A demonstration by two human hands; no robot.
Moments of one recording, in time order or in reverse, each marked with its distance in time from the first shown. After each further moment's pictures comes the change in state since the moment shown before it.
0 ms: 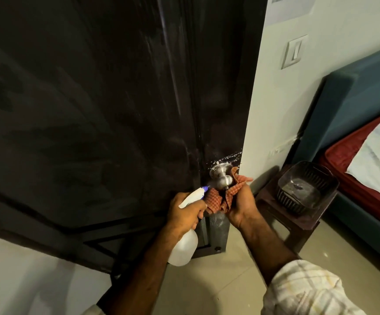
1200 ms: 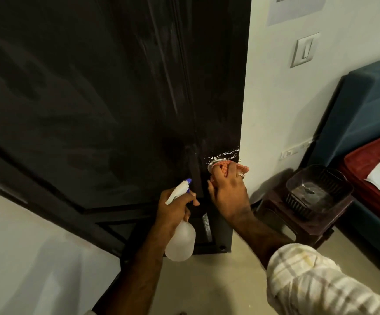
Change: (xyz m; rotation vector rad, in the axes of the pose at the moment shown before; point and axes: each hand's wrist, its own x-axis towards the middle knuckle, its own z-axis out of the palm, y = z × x) left_hand -0.046 0.001 0.007 -0.218 0.243 0.016; right_hand -0.026 -0.006 -0.017 -1.874 0.057 -0.990
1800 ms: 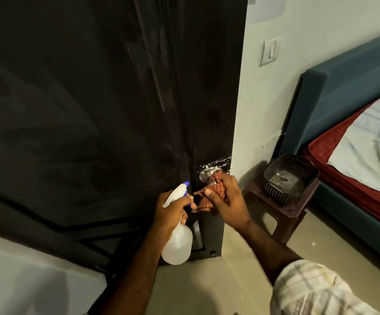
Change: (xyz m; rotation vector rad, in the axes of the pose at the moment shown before) left_hand 0.004 -0.016 -0.005 0.091 -0.181 0.046; right_hand -0.054 0.018 -0.004 0.698 0.047 0.117
